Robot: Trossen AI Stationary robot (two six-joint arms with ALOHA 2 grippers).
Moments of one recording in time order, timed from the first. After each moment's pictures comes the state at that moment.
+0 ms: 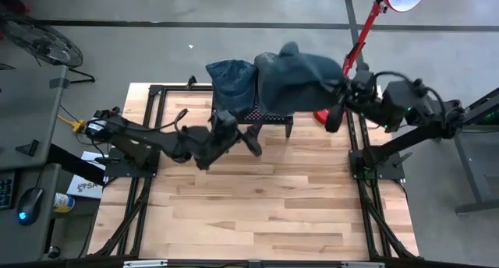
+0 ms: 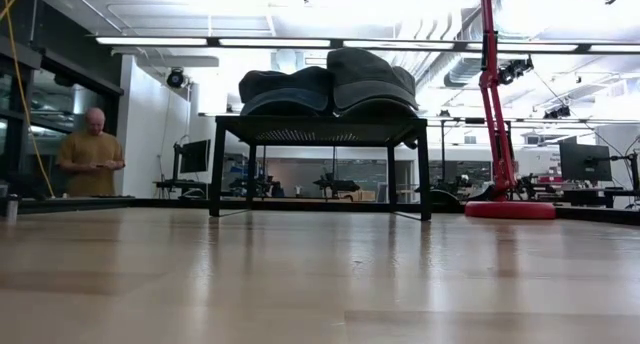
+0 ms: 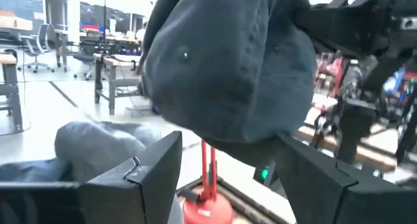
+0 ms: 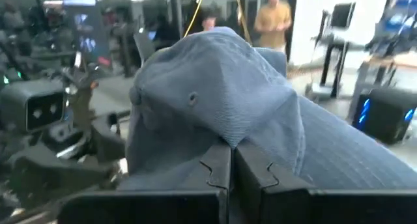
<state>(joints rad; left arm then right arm) -0.27 1.54 1.43 0.34 -1.00 -0.03 0.22 1.11 1.59 -0.54 0.78 0.11</state>
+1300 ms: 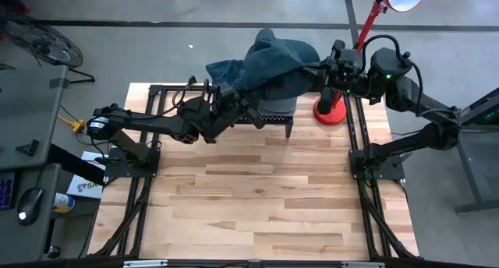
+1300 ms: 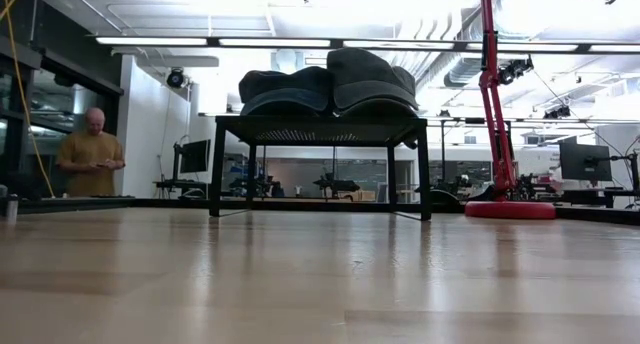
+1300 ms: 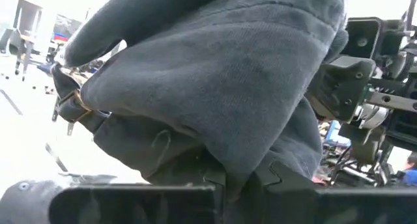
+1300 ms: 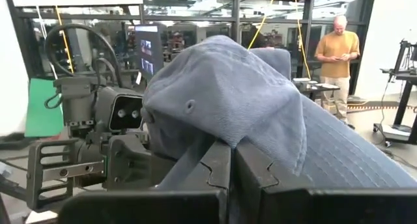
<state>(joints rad) -0.07 1.54 1.43 0.53 -0.71 -0.10 -0.20 1.17 1.59 -0.34 0.10 0.01</state>
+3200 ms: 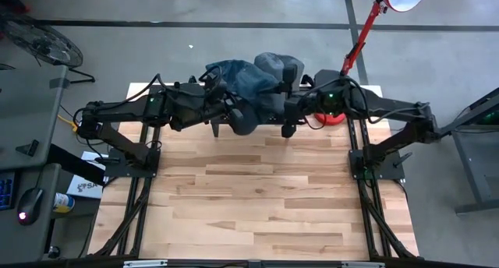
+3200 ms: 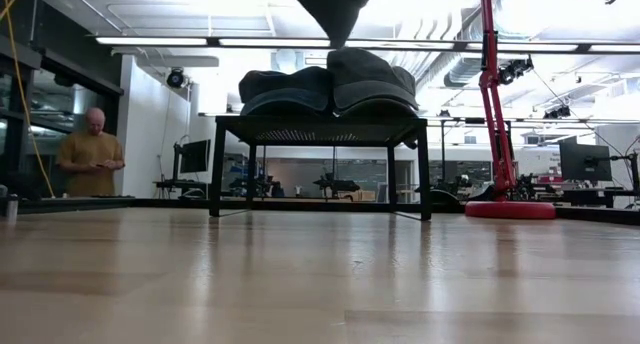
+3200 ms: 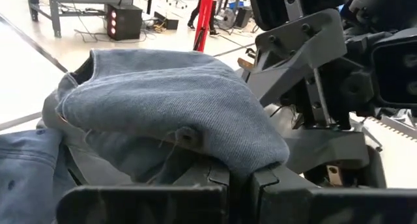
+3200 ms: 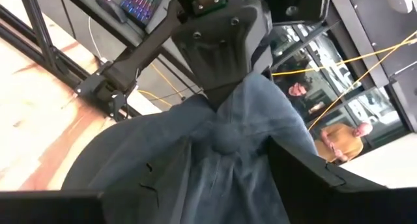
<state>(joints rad) -0.07 1.43 1.72 -0.46 -0.56 -0.42 -0.08 1.40 1.59 -0.31 0.06 -0.83</state>
